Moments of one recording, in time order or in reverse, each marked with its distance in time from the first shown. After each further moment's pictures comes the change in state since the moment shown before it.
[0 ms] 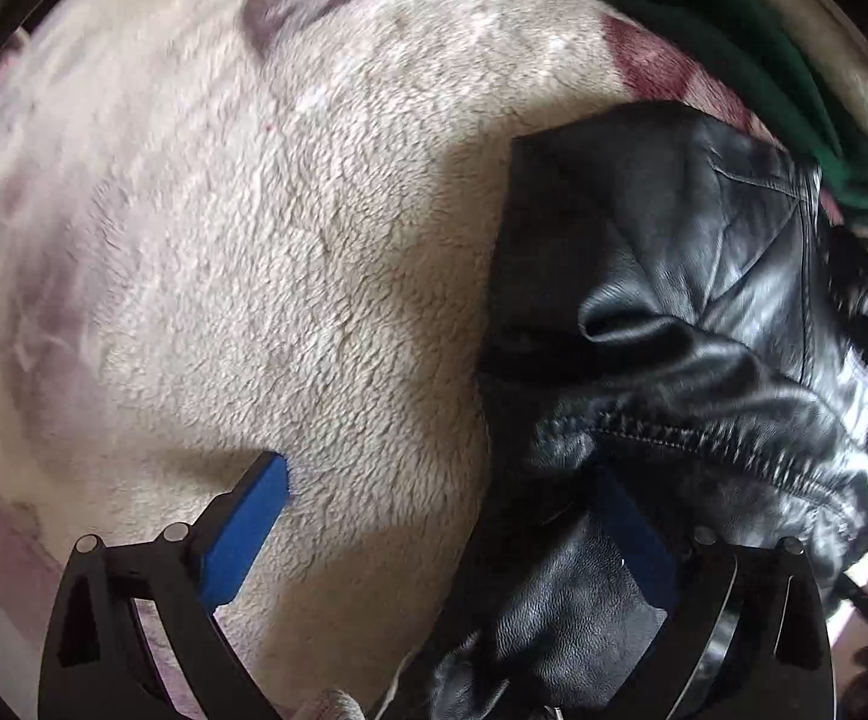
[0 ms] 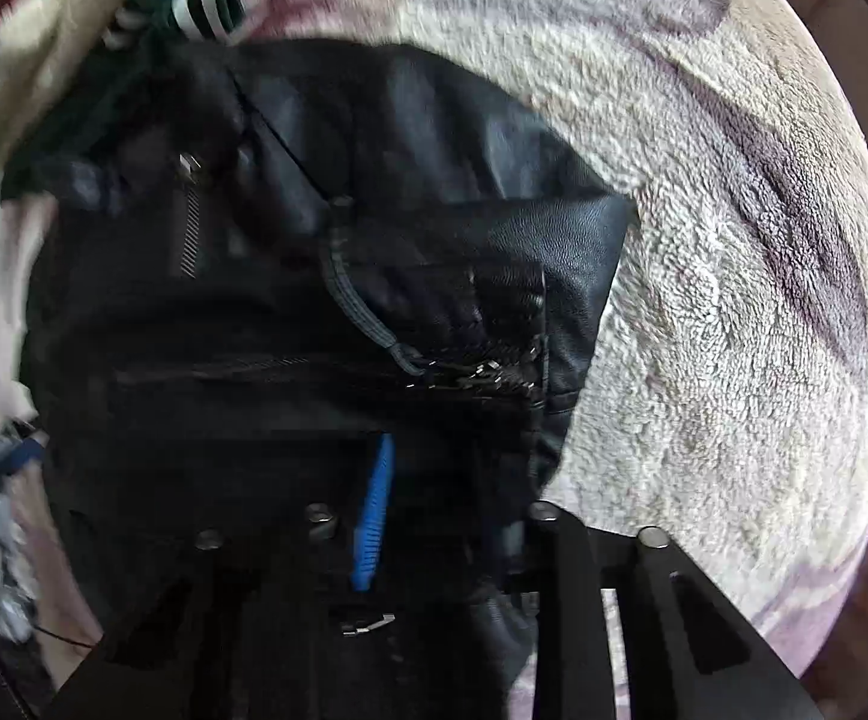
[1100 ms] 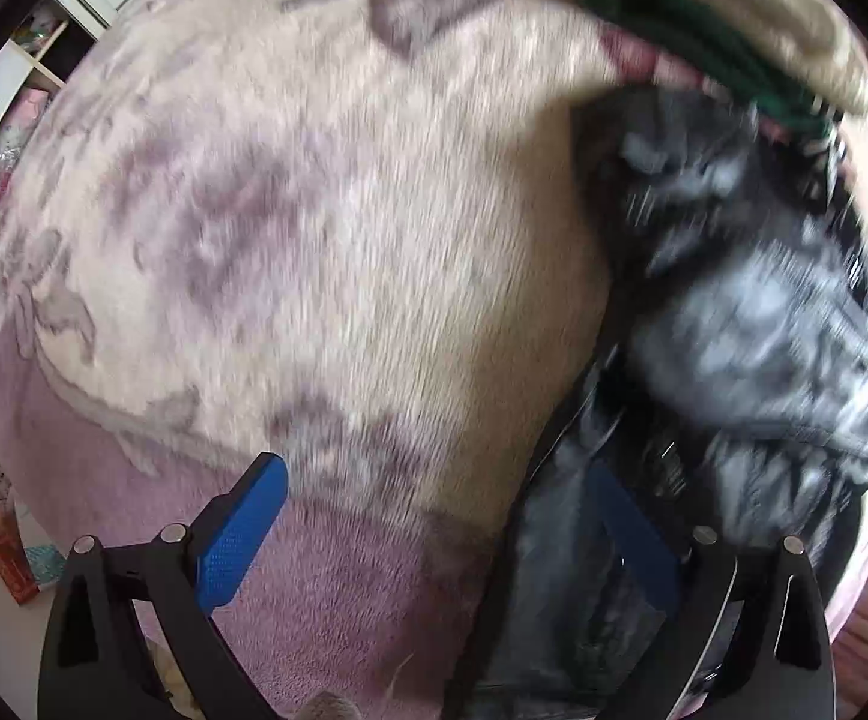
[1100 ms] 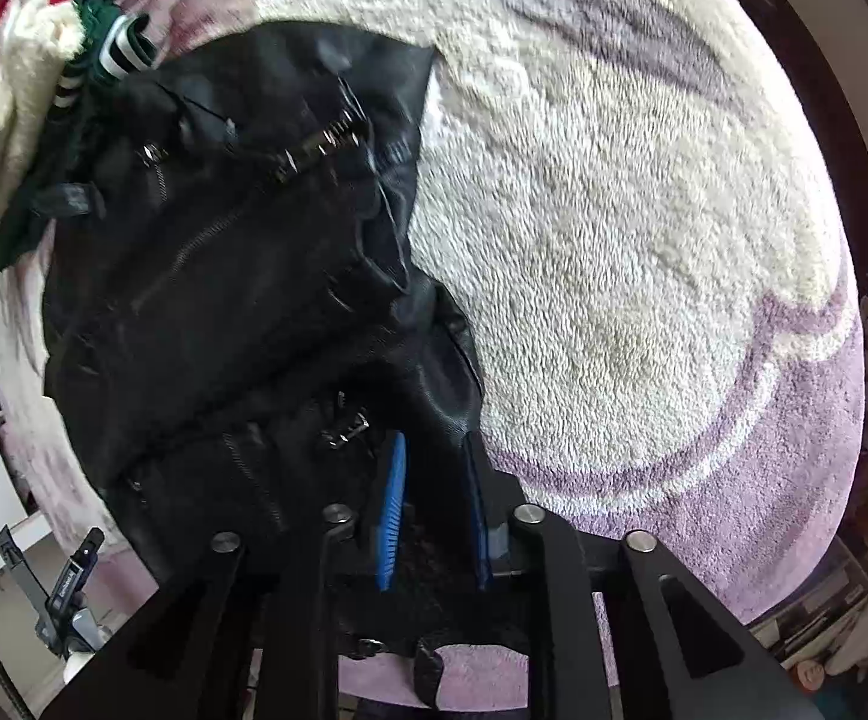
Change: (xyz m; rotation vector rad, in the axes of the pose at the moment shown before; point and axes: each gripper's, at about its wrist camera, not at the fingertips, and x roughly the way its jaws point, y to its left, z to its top) left arm -0.102 0.056 -0.104 0.111 -0.079 0.094; right arm -0.081 -0.061 -0.094 0.294 0.060 0.126
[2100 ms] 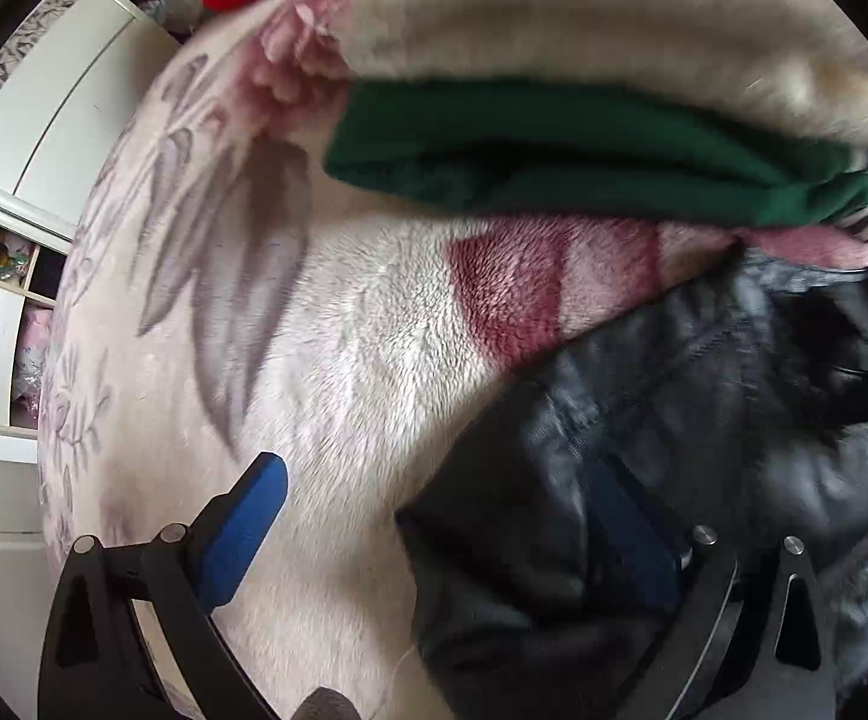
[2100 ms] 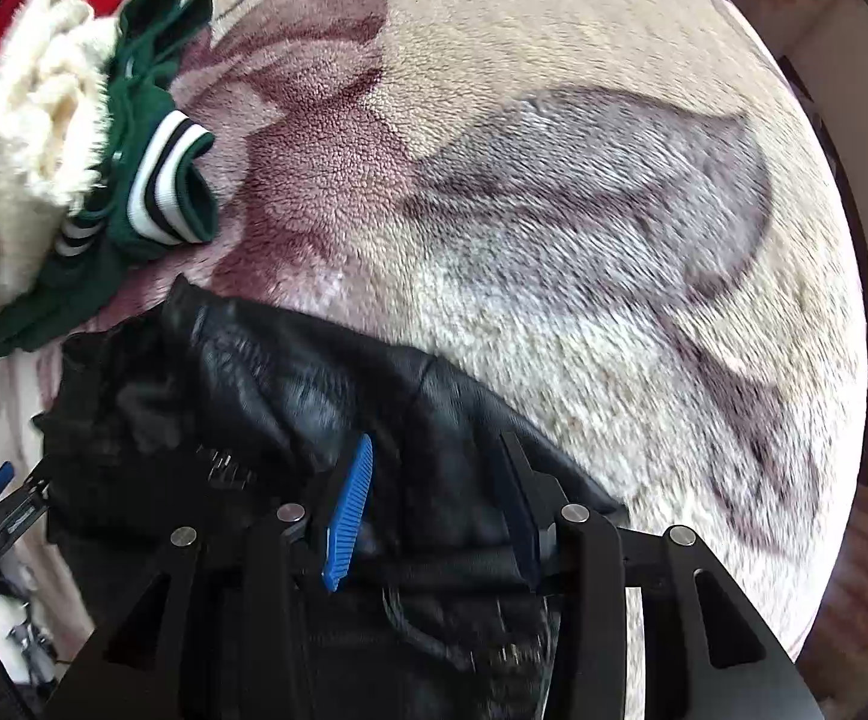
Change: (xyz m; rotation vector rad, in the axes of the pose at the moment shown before) left arm 0.041 -0.142 0.168 0.284 -0.185 0.220; right arm -0.005 0.115 0.188 -0.213 -0.138 -0.061
